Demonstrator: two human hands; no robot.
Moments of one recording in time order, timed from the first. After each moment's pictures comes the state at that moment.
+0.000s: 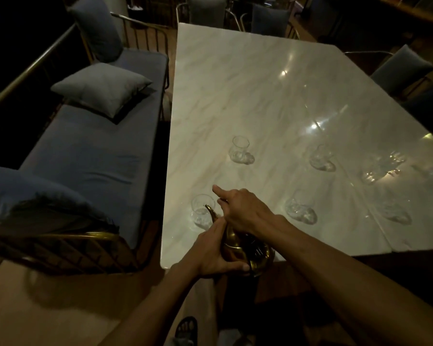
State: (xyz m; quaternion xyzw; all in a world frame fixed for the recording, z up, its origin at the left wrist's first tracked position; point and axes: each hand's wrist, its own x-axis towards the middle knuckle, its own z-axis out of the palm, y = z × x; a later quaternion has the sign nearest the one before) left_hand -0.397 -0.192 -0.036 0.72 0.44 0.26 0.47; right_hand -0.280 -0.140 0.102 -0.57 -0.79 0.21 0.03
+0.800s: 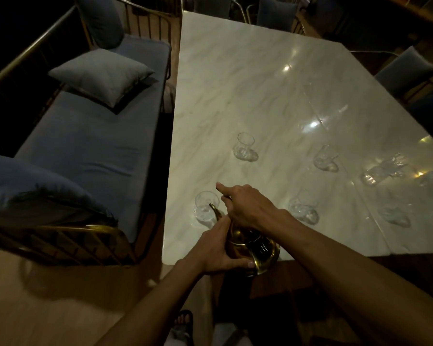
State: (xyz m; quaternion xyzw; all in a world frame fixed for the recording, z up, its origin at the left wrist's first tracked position) left_hand -0.399 -0.188 -0.035 0.71 0.44 0.25 0.49; right_hand -0.288 -0.124 0.094 -0.57 -0.80 0.19 -0.01
